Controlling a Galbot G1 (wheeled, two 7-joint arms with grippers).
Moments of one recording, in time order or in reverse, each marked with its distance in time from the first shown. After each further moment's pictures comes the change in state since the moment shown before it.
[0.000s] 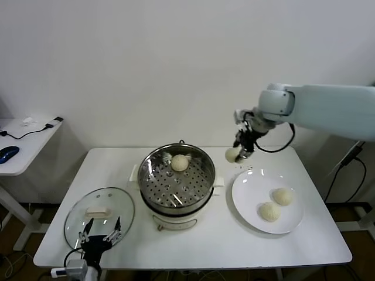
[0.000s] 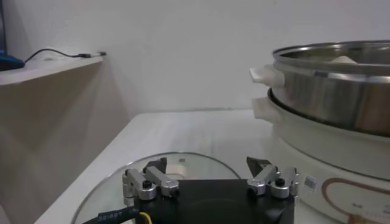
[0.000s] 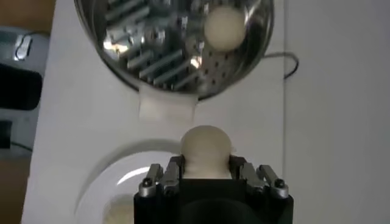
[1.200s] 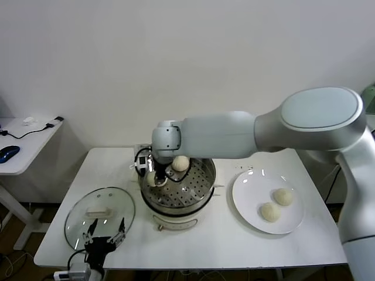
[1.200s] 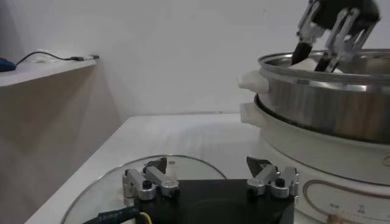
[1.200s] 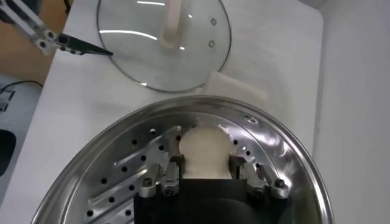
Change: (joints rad) left arm 0.032 -0.007 0.024 -0.022 0.007 -0.022 -0.003; right arm -0.386 0.497 0.148 -0.240 0.035 -0.191 0.293
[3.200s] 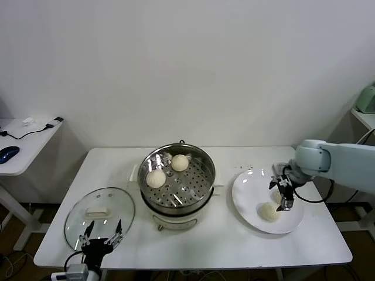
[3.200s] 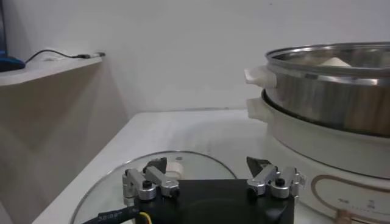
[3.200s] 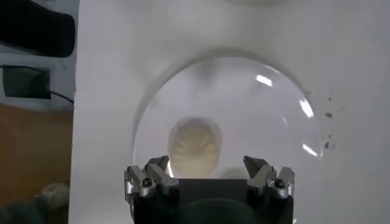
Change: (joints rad) left arm 0.004 -0.012 -0.024 -0.001 0.010 0.016 0.003; right arm -0.019 -0.919 -0.150 0.262 -0.537 0.264 -0.282
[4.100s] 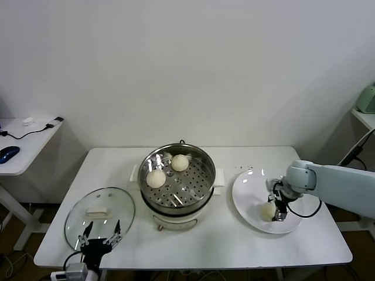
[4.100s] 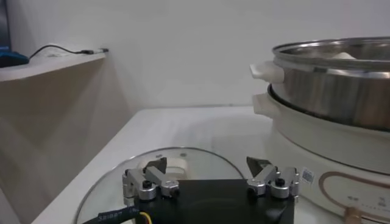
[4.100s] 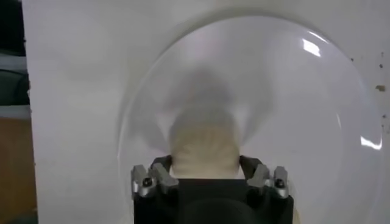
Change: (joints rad) left arm -0.013 0.000 -0.007 0.018 -0.005 0.007 -0.001; right arm -0.261 0.047 0.199 -0.127 -0.049 -0.054 0.046
